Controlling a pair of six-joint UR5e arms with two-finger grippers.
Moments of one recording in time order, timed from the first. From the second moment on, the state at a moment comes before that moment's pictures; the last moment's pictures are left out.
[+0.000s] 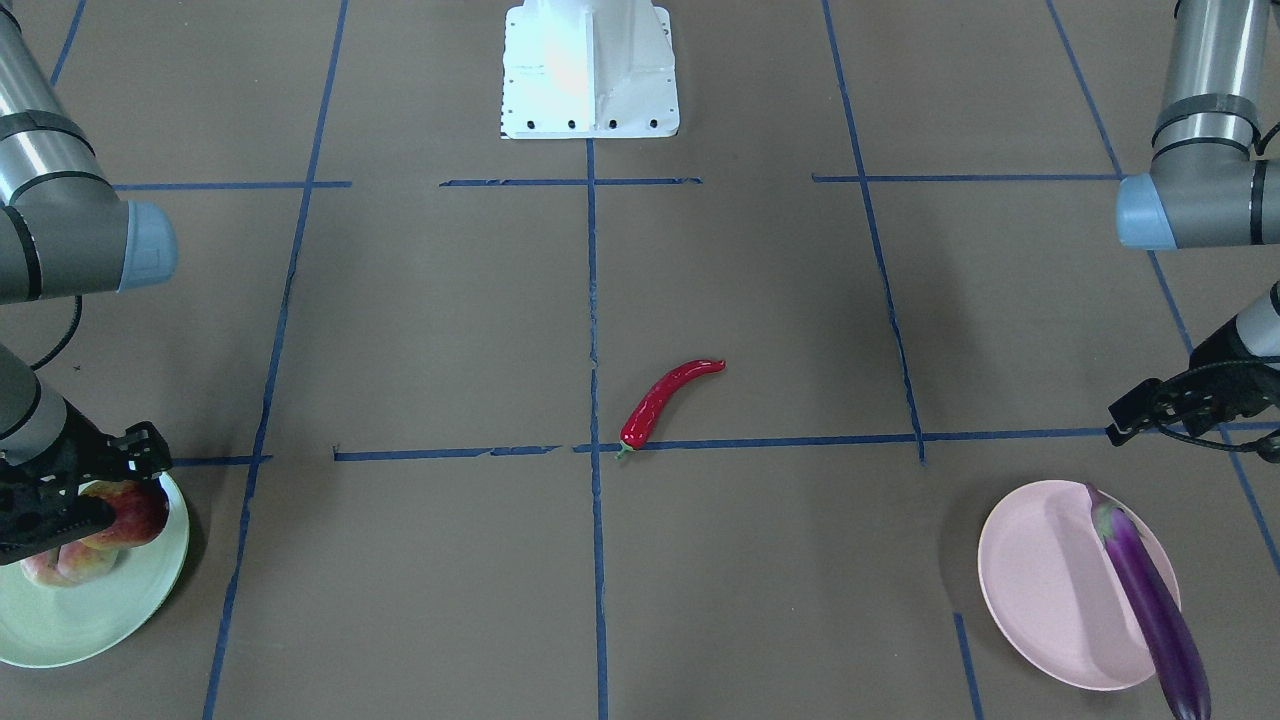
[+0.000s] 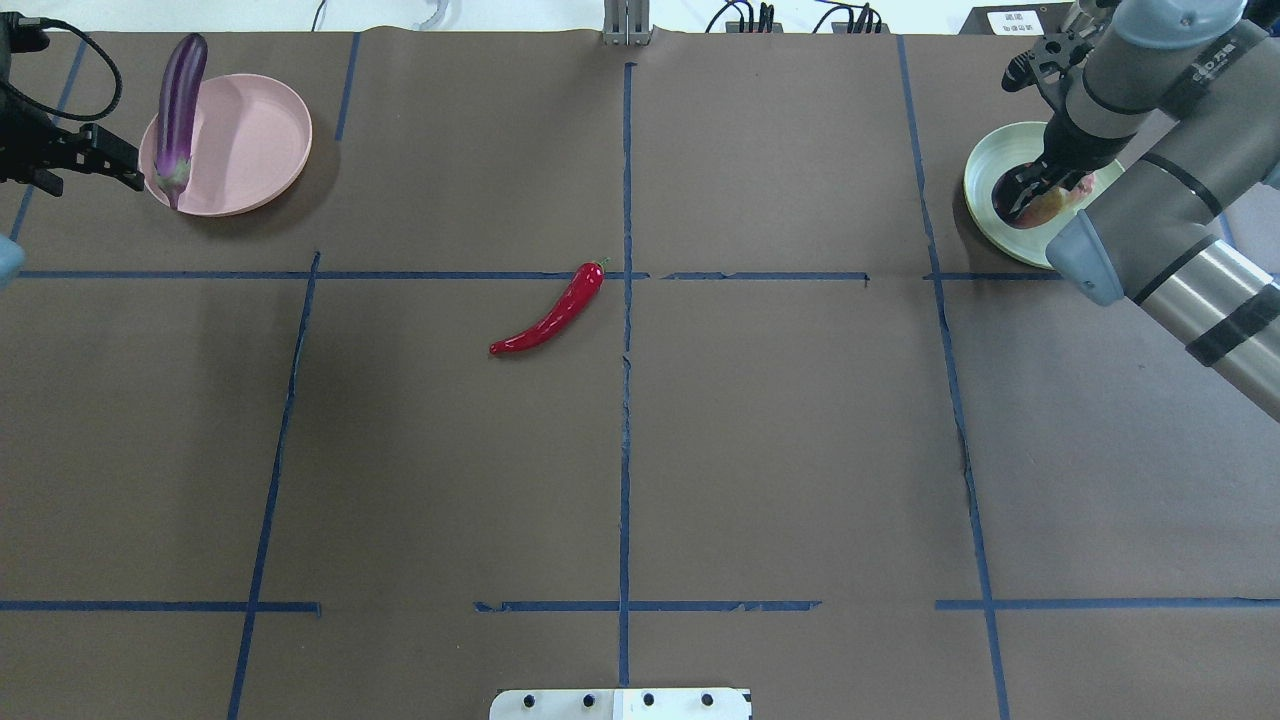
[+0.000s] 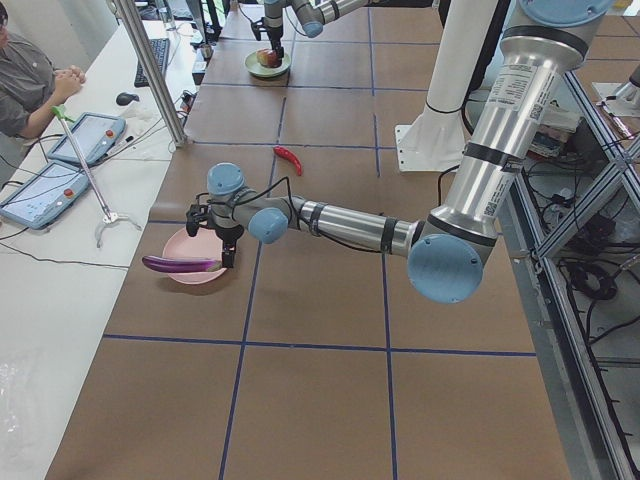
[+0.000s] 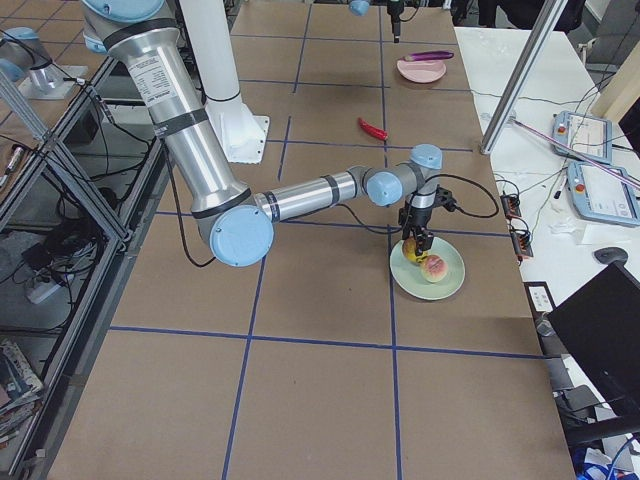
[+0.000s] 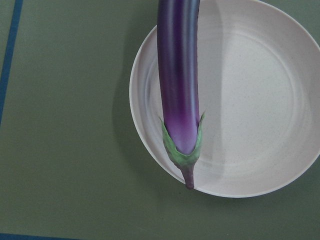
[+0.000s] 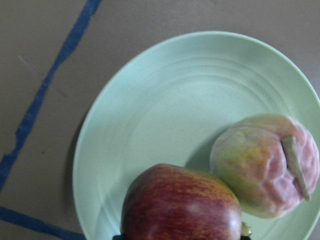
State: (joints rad) left arm -1.19 -1.89 -1.40 -1.98 -2.21 -0.71; right arm 1.05 -1.14 1.37 -1.44 1.99 0.18
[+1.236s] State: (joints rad) left arm -0.90 -2.05 -1.51 -1.97 -2.20 -0.86; right arm 1.18 -1.13 1.47 -1.45 2.22 0.33
